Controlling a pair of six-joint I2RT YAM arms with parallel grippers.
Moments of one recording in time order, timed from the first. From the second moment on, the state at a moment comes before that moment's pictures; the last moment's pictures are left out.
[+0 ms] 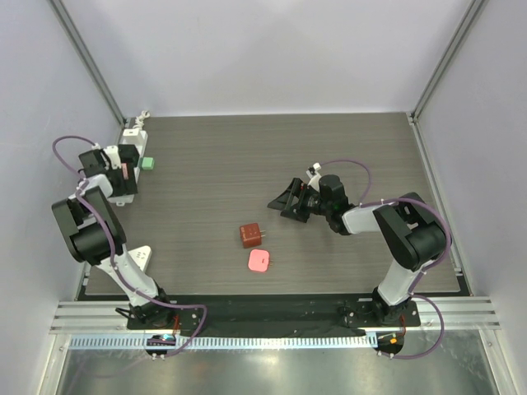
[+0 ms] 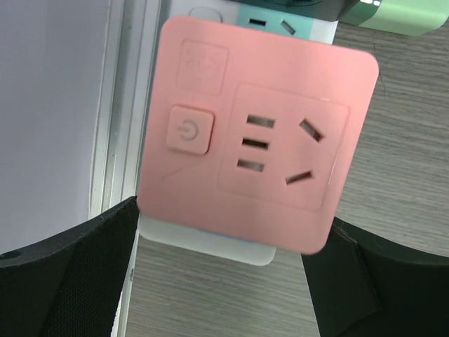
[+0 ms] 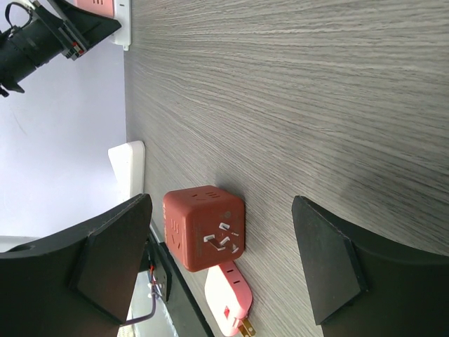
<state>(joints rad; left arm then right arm) 0.47 1.83 1.16 -0.19 0.10 0.27 0.46 1.73 0.64 0.63 -0.54 0.95</state>
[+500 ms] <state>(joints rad) 0.39 1.88 1.17 -0.18 0.01 0.28 0.46 1.73 0.64 0.63 -0.54 0.94</state>
